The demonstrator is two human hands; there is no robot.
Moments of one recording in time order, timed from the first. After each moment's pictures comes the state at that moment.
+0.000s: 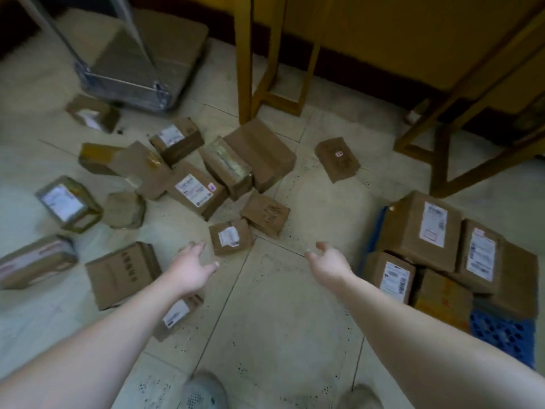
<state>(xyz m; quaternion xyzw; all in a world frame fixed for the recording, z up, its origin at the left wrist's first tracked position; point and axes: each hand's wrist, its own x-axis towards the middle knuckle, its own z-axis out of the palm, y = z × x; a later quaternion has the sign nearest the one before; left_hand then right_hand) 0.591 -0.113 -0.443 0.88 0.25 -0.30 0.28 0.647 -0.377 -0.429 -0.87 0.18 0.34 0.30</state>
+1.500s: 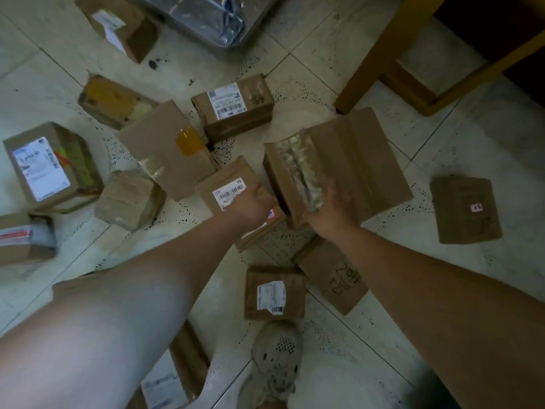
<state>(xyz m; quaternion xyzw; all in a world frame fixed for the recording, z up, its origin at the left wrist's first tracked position) 0.839 0.117 -0.622 0.69 0.42 -0.21 0.55 0.928 -0.035 -0.634 -0.92 -0.06 0.37 0.15</state>
